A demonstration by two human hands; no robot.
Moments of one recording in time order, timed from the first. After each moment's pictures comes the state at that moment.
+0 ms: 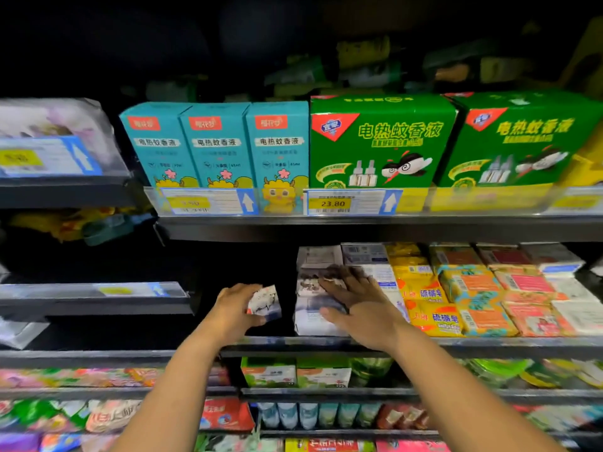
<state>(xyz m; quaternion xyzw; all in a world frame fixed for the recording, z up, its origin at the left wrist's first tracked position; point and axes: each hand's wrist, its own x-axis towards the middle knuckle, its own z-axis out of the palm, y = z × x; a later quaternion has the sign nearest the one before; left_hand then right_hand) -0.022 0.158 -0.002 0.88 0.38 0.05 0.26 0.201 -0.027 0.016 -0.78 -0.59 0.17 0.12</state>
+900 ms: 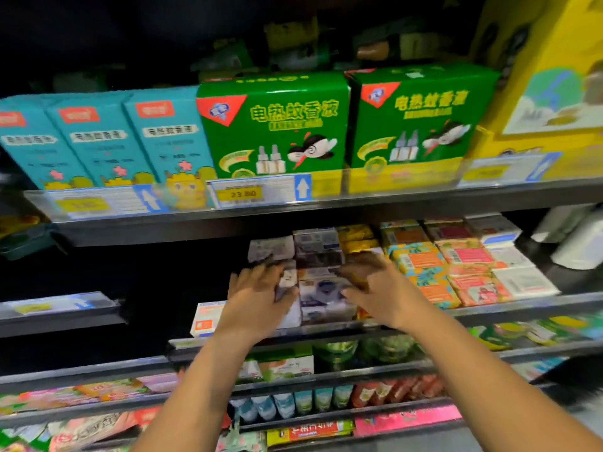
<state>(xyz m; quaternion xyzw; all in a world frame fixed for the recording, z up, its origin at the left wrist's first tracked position) 0.078 0.063 0.021 0.93 0.33 0.10 0.12 0.266 -0.103 0.043 -0.82 -0.51 0.15 0.22</state>
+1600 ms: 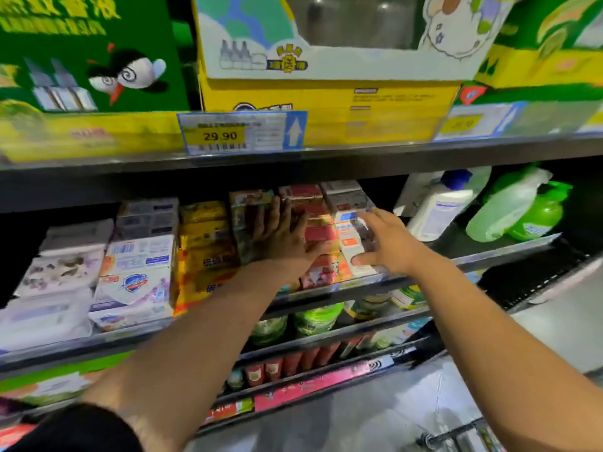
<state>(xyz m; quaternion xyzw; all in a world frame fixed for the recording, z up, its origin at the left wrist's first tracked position) 0.371 -0.117 0.015 0.97 0.25 0.00 0.03 0.523 -0.286 0.024 -0.89 -0.42 0.10 0.11</state>
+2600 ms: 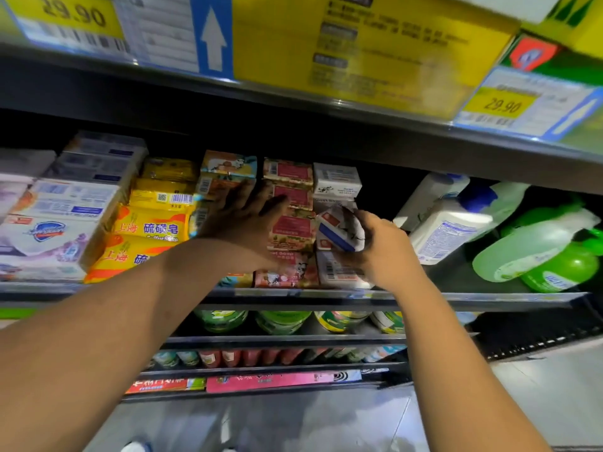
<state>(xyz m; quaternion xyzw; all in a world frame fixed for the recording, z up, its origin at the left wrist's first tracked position) 0.384 -0.110 0.002 0.96 0.26 -0.06 0.04 0.554 -0.290 0.010 -0.88 -0.40 0.09 0.22</state>
